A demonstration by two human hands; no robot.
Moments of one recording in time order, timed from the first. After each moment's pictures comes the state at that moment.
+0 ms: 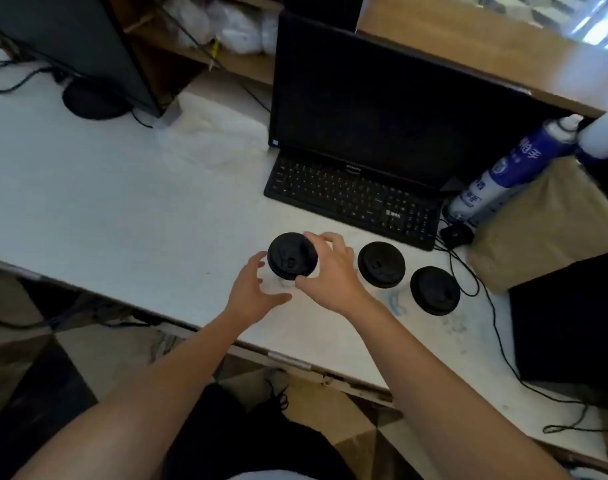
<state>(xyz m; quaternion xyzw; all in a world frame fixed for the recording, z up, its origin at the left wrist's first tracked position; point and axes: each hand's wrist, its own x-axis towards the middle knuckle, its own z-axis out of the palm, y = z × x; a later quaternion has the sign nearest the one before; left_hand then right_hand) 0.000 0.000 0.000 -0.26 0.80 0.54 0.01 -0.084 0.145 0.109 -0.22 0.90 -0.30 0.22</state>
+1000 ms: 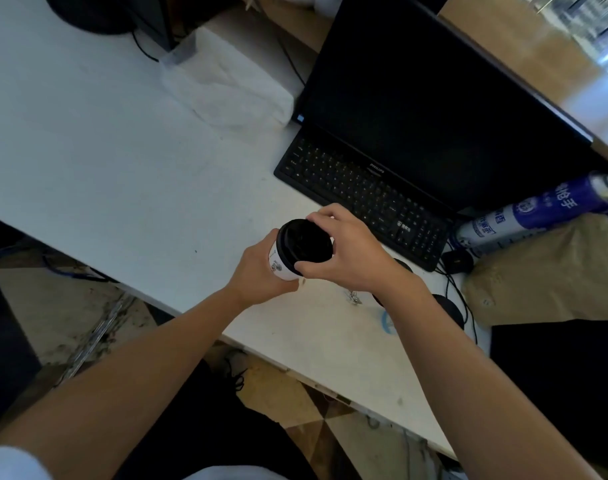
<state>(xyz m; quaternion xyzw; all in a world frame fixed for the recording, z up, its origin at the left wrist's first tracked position) -0.033 -0.006 -0.016 -0.18 0.75 0.63 -0.08 -0.137 0.112 0.139 -0.42 0.86 -0.18 0.22</state>
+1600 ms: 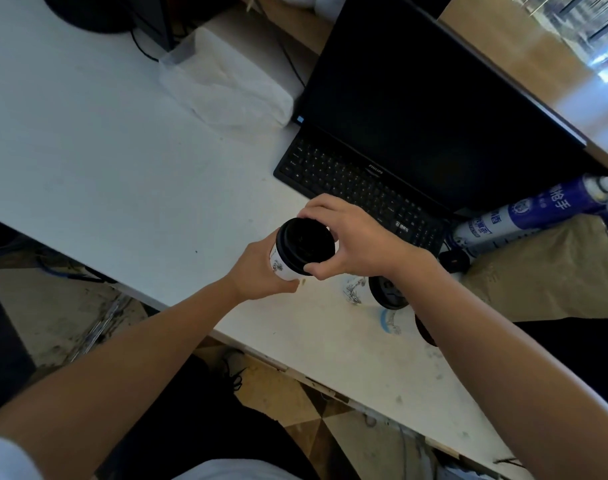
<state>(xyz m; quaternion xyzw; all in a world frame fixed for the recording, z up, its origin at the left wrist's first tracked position) -0.034 -0.022 -0.004 -0.13 0.76 0.64 -0.03 -0.156 0.101 0.155 -0.54 0.80 -0.11 0.24</state>
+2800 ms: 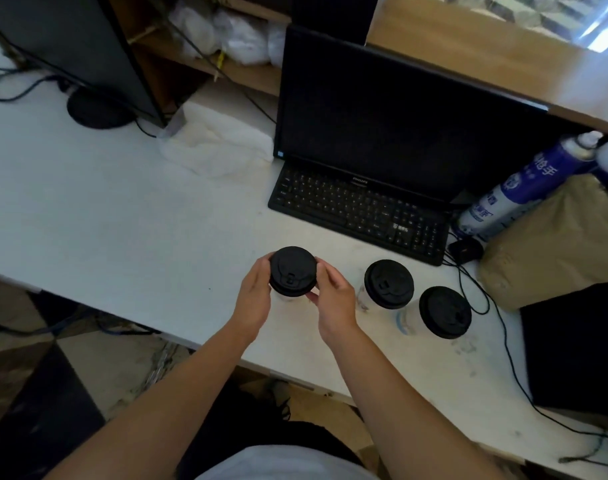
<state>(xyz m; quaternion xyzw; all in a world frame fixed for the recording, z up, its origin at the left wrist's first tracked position) -0.021 0.004 0.028 -0.27 0.64 0.71 -0.08 -0.082 0.120 0.052 0.14 0.68 -0.68 0.22</state>
